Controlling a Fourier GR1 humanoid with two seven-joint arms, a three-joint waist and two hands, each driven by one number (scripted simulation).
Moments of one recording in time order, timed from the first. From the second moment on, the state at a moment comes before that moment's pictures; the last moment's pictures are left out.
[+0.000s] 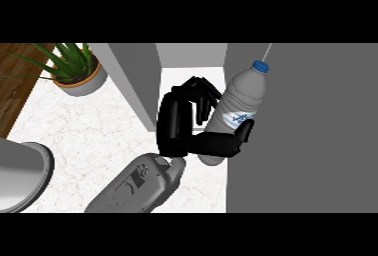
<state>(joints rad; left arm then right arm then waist) -0.60 0.00 -0.56 -1.43 0.42 0.75 -0.22 1.05 -0.07 -0.09 -2.46 -0.15 0.56 -0.40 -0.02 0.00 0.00</state>
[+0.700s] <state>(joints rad) -0.80 0.00 -0.48 -1.08 0.45 0.74 -0.27 0.99 -0.09 -0.16 -2.43 -0.18 0.57 -0.36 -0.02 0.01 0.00</state>
